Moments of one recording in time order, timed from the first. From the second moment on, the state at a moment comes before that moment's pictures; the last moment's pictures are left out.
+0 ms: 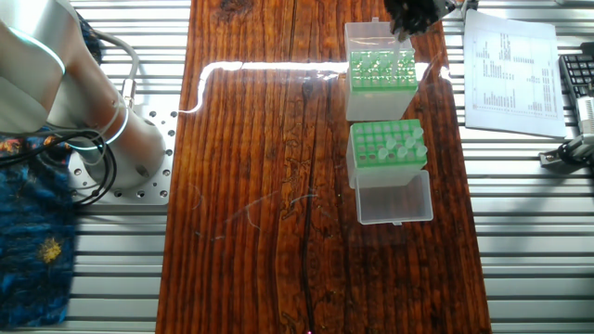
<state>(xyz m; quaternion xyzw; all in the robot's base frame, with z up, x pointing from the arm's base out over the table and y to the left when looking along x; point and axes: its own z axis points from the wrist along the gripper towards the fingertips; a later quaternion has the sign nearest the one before) 0.516 0.079 0.292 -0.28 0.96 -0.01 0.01</state>
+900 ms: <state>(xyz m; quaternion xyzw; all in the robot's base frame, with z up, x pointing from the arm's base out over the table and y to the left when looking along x) 0.527 0.089 0.298 -0.28 0.96 -0.01 0.01</state>
